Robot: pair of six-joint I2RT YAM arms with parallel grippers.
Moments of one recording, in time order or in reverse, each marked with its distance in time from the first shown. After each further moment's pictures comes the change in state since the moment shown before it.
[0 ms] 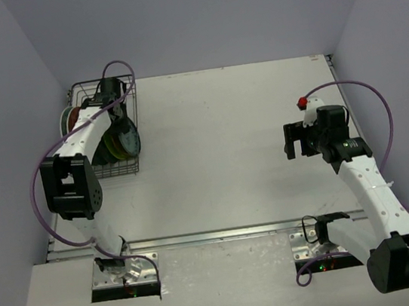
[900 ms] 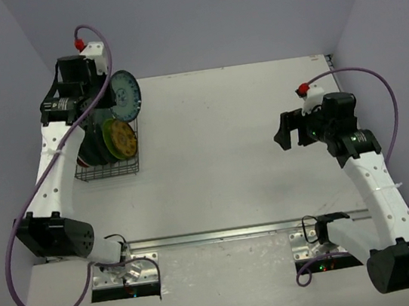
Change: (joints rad) left arm -0.005 -0.337 0.161 -0.015 0.257 0.146; right arm 0.000 -0.001 0.148 -0.025 -0.237 0.015
